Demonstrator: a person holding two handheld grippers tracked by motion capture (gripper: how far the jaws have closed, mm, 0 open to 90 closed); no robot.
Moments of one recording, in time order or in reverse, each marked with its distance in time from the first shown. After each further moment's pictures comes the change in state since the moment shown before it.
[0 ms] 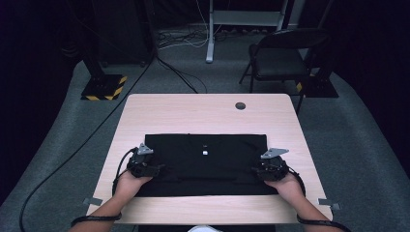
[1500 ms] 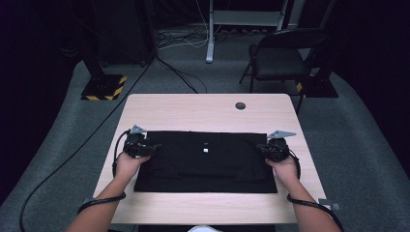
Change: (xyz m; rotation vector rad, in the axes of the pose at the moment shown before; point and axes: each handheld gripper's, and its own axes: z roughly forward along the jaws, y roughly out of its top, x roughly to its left) left arm 0.042 0.052 0.003 -0.059 0.010 -0.117; right arm -0.045 0.034 0.014 -0.145 0.000 0.162
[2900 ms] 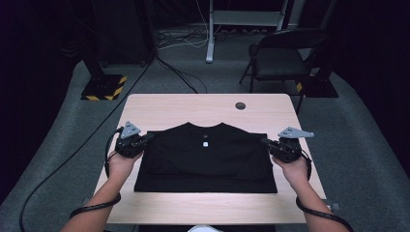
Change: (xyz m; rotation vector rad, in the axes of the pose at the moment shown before) left arm -0.031 0.008 -0.072 -0.221 0.041 0.175; right arm 0.025 0.024 -0.073 -0.169 0.022 -0.046
